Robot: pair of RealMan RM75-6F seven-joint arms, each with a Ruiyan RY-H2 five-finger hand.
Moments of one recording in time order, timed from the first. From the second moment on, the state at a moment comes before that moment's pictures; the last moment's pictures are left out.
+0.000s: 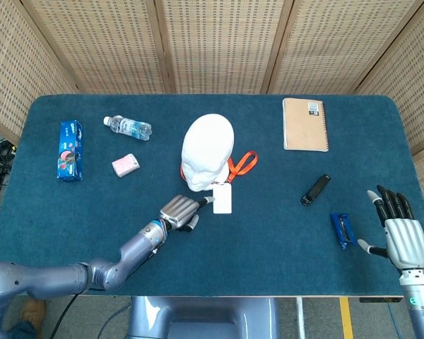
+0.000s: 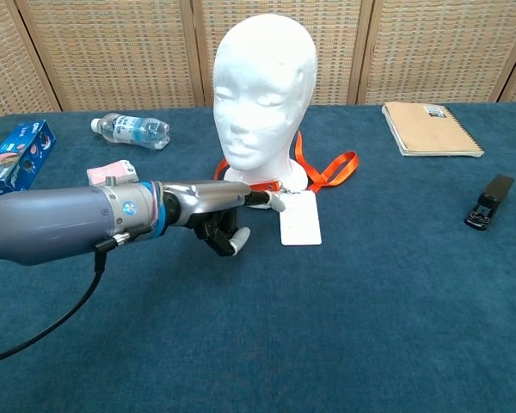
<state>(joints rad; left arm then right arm) -0.98 -1.73 -0.18 -1.33 0.94 0.64 0.32 0.19 -1.18 0.05 -1.48 -1.45 1.47 0.06</state>
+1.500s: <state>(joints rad) -1.20 -1.53 0.04 -1.63 0.65 0.56 0.40 0.16 -1.18 0.09 -1.51 -1.50 1.48 0.04</state>
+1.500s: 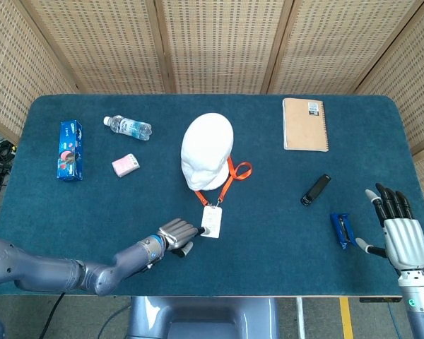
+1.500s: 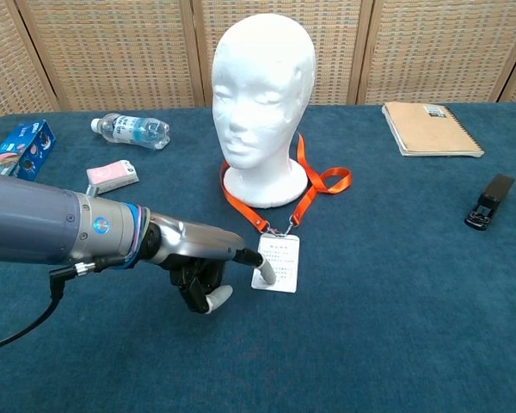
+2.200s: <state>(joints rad) -1.15 -1.39 0.07 -1.81 0.86 0.58 0.31 0.15 -1.18 0.09 -1.51 -1.50 1.48 0.03</state>
